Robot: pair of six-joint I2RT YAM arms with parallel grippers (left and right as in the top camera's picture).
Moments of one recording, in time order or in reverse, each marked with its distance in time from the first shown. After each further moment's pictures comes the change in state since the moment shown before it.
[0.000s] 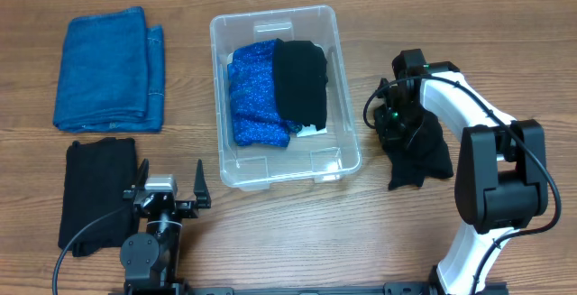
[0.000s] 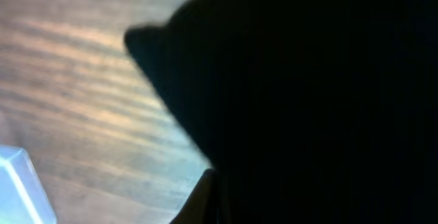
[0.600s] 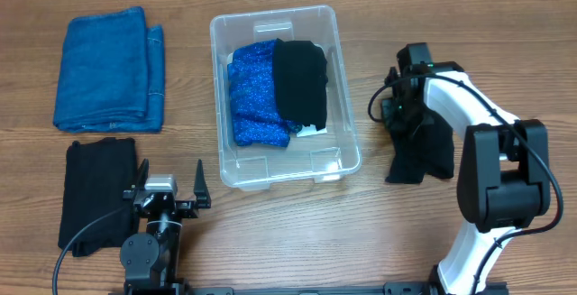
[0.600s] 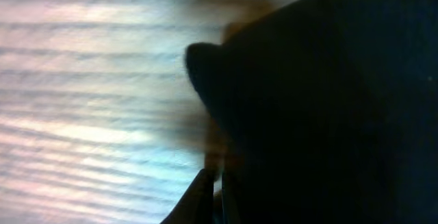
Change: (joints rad) left arm 0.000 0.000 0.000 0.000 0.000 0.000; right arm -0.032 0.003 0.000 0.121 0.119 0.035
